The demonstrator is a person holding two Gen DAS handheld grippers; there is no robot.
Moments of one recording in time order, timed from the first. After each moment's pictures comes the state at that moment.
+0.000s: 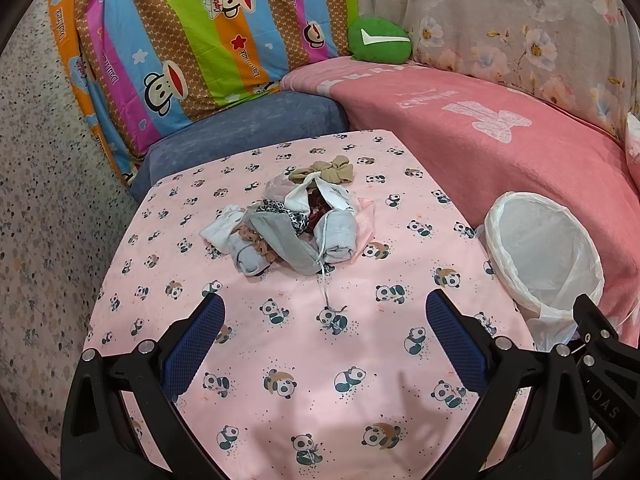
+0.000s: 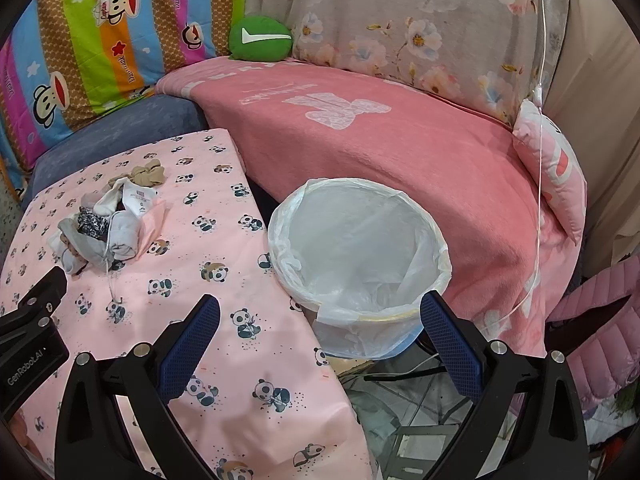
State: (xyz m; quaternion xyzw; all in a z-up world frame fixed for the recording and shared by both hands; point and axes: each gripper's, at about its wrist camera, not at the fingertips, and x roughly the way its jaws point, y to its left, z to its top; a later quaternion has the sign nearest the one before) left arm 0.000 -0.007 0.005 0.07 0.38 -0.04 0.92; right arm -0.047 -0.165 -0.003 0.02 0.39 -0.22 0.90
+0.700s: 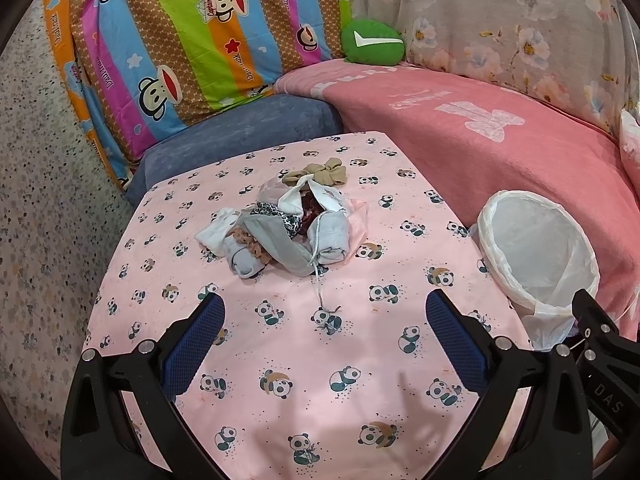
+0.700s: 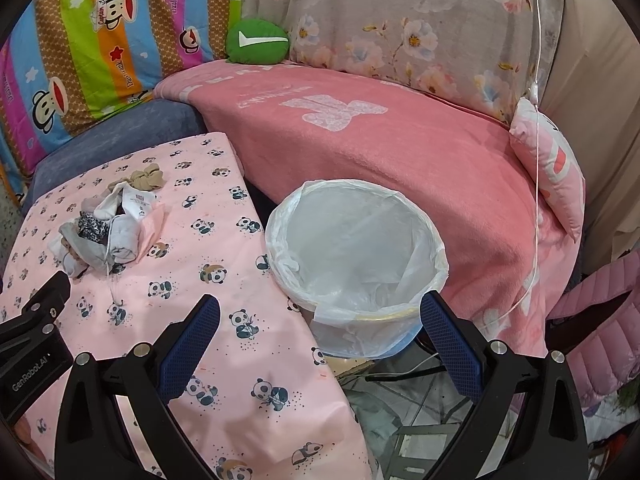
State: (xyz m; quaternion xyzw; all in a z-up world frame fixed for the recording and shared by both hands) left arm -0.004 -0.011 0.004 0.08 0.37 -0.05 0.92; right arm -0.051 -0.168 -0.001 0.03 0.38 -0.22 0.90
